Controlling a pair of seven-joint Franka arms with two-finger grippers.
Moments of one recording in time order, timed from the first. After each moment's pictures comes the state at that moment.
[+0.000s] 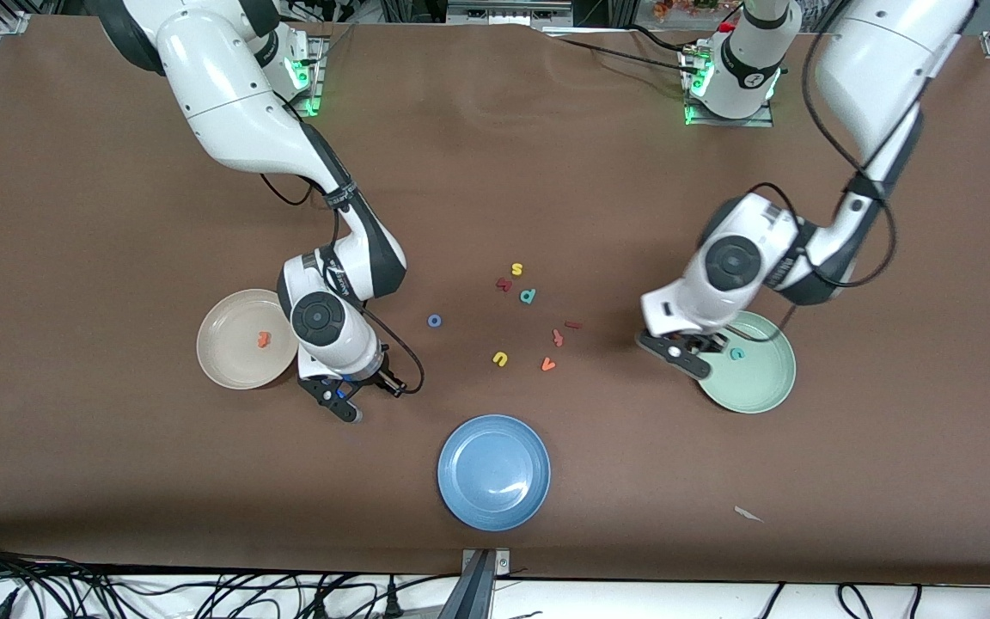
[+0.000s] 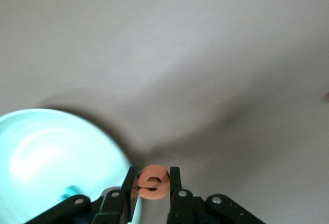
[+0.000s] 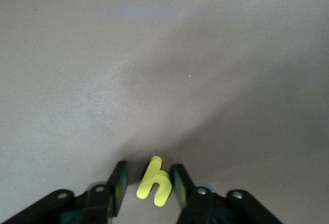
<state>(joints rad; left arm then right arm) 0.15 0.57 -0.48 -1.83 0.47 2.26 0.01 0.45 0.90 -0.02 -1.37 0.03 2.35 1.05</state>
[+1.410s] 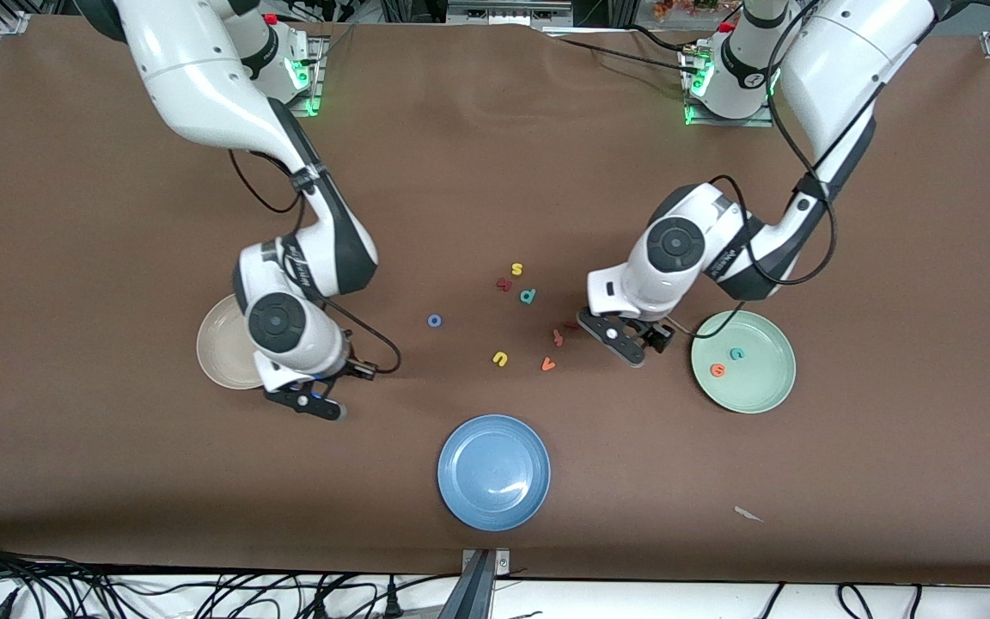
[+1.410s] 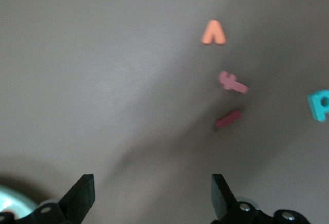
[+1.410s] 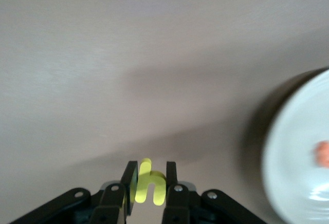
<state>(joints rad) 0.04 0.64 -0.58 -1.78 0.45 2.26 0.03 0.43 0.74 -0.09 -1.45 0.03 2.14 0.59</state>
